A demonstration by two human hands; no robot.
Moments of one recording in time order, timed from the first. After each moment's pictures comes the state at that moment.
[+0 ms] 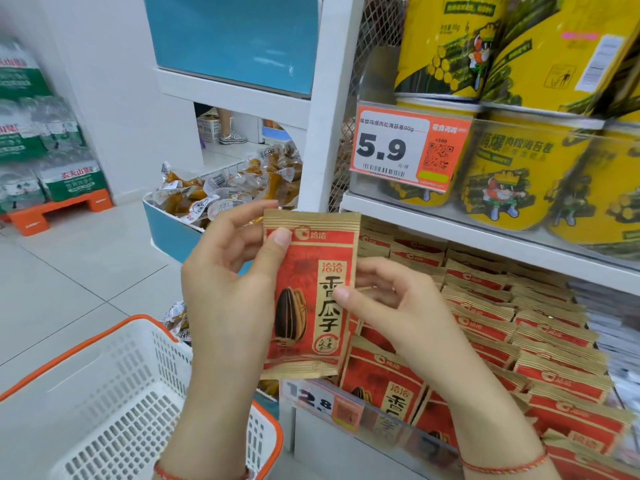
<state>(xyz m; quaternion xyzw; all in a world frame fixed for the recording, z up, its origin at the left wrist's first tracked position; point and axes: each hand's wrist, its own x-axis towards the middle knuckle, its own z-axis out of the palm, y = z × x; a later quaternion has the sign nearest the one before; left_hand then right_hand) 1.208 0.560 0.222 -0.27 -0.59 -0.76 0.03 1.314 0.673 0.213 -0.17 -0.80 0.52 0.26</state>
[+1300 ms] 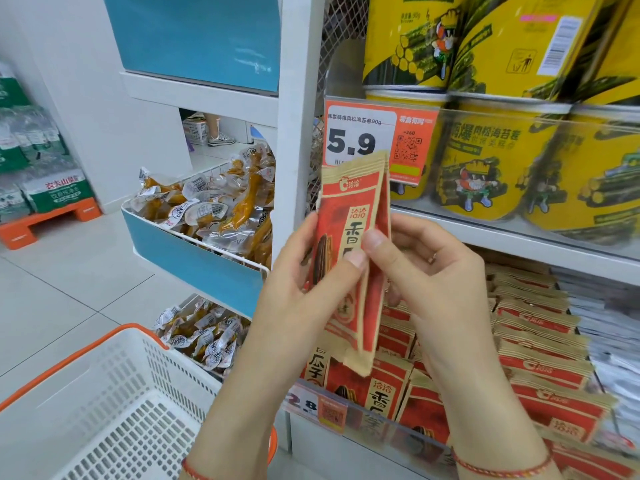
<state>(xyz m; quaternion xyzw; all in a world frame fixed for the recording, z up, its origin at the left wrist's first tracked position) 1.234 0.592 0.210 -0.40 -0.55 -0.70 -0.23 1.328 0.671 0.236 -0.17 -0.62 0.60 0.47</state>
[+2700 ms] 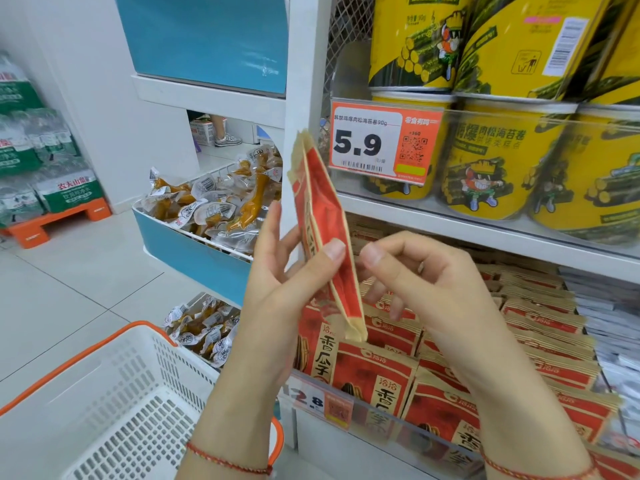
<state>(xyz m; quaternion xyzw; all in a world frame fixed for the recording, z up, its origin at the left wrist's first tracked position) 1.221 0.591 0.205 -0.33 -0.45 -0.79 -0.26 1.341 0.674 0.241 -0.14 -0.74 0.56 0.34</state>
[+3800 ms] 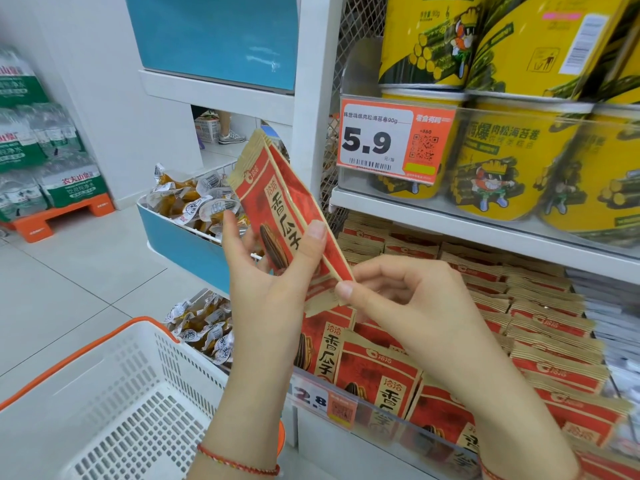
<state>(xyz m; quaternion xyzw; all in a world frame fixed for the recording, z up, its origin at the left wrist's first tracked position) 1.220 0.596 0.207 -0.22 -0.53 -0.82 -0.10 1.333 0.672 0.230 -0.19 -0.83 0.44 0.28</state>
